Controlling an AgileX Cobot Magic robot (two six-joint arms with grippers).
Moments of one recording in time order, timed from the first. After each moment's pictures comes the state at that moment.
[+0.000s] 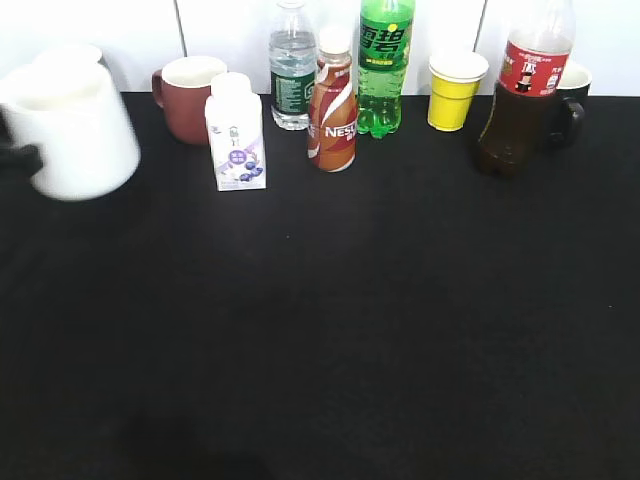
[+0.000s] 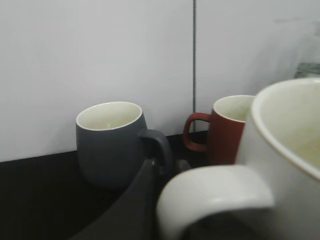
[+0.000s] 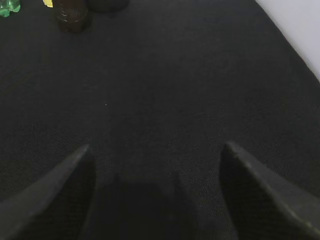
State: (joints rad) left arm 0.00 1.60 -0.46 0.25 -1.02 -0.11; right arm -0.03 -0.01 -0.50 -0.06 1.04 0.11
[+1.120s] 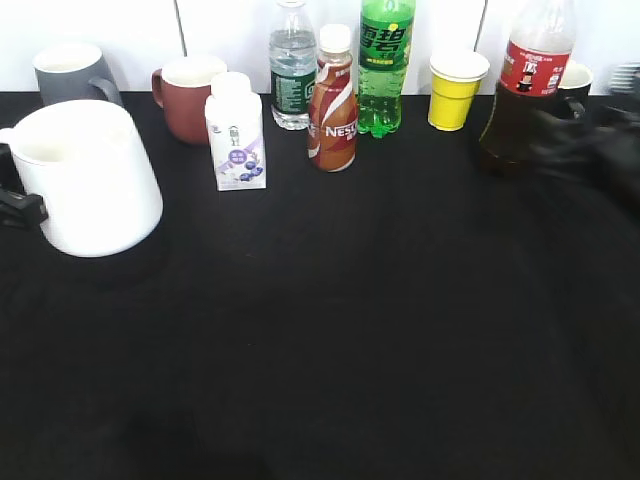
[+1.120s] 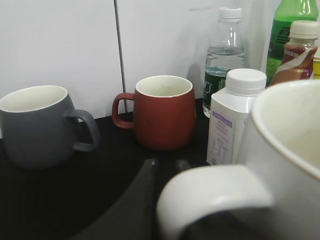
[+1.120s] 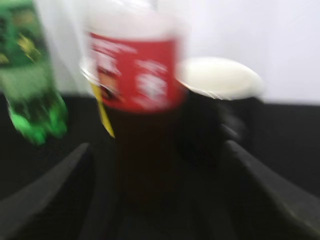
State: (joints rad) left arm 0.00 1.50 -0.34 0.49 -1.02 -0.24; right arm 0.22 1.75 -0.55 0.15 -1.02 -0.06
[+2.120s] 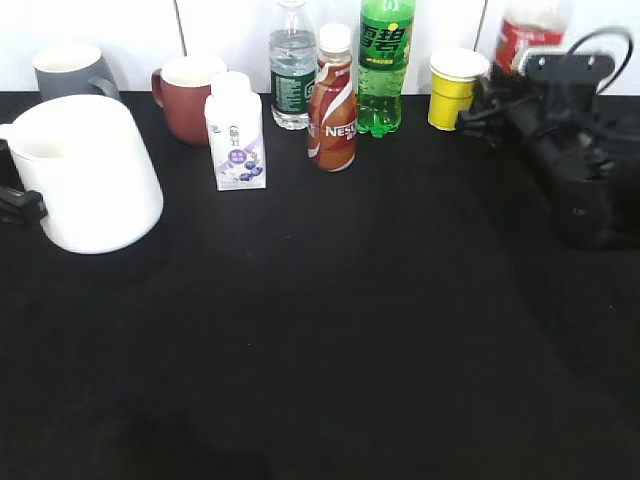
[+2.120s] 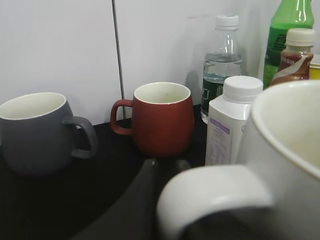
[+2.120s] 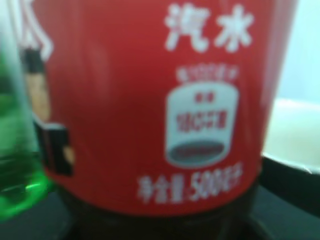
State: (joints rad) left arm 0.00 1.50 -0.34 0.50 -1.04 -0.24; right arm 0.24 2.10 -0.92 0.09 -1.15 -0.03
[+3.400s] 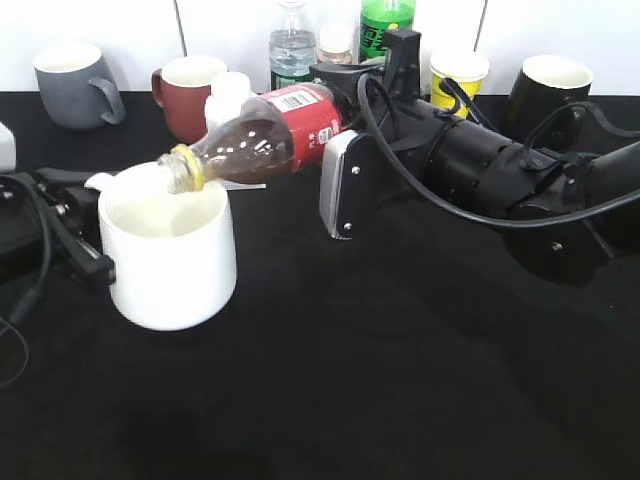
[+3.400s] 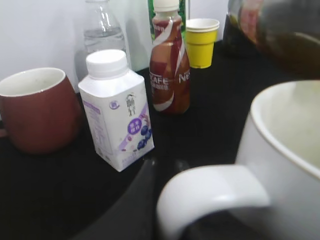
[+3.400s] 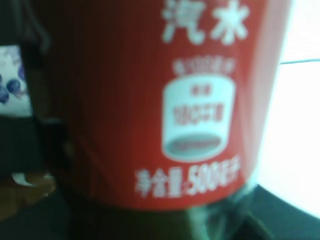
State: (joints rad) left arm -0.21 1.50 -0.34 0.62 -0.96 -0.24; right arm 0.58 1.85 -0.82 -0.21 -0.99 -1.34
